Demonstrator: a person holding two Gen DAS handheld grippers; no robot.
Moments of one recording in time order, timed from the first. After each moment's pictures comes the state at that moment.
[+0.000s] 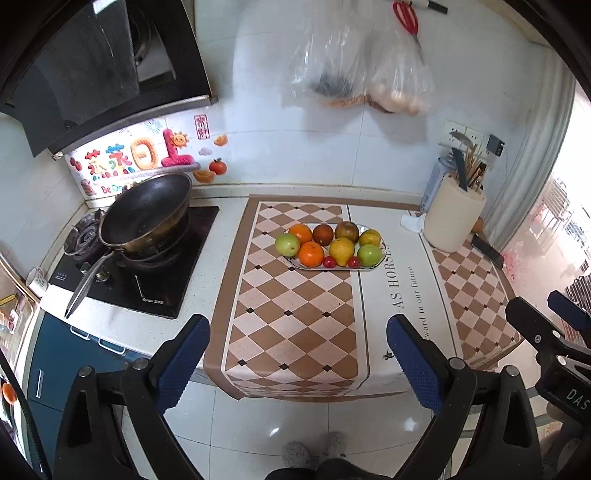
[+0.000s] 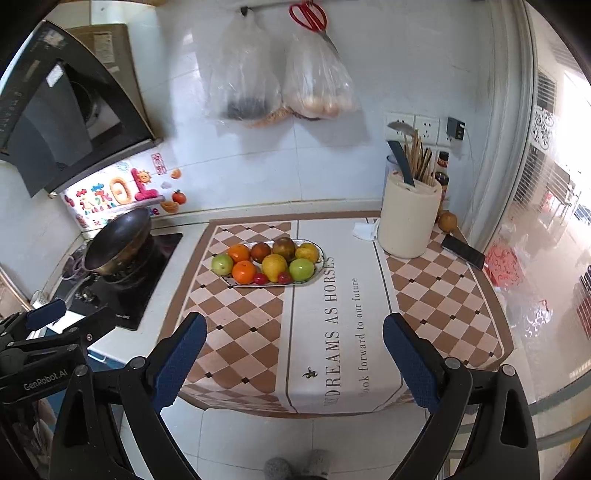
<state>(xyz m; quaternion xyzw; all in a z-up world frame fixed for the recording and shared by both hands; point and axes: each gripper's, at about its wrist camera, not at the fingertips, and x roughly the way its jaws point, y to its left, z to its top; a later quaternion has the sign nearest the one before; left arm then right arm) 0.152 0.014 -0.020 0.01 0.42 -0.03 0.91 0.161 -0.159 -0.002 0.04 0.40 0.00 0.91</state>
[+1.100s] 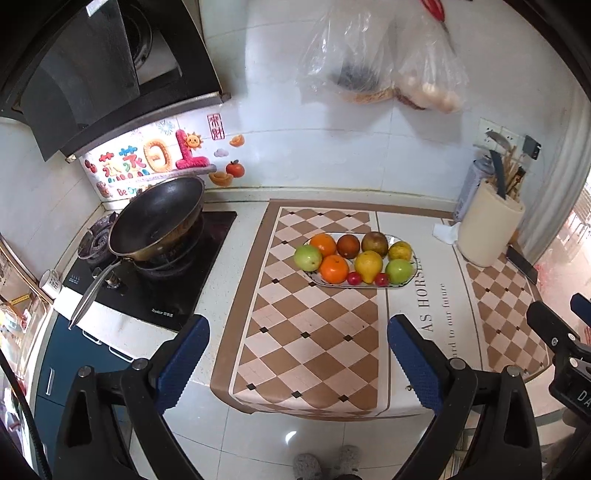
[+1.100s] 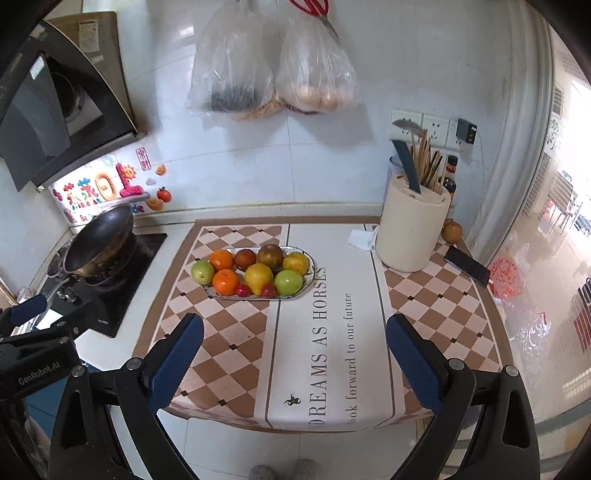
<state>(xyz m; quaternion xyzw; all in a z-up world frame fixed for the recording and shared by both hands) 0.217 0.001 -0.053 0.02 0.42 0.03 0.91 0.255 -0.181 -0.048 0.02 0.42 -0.01 0.90</state>
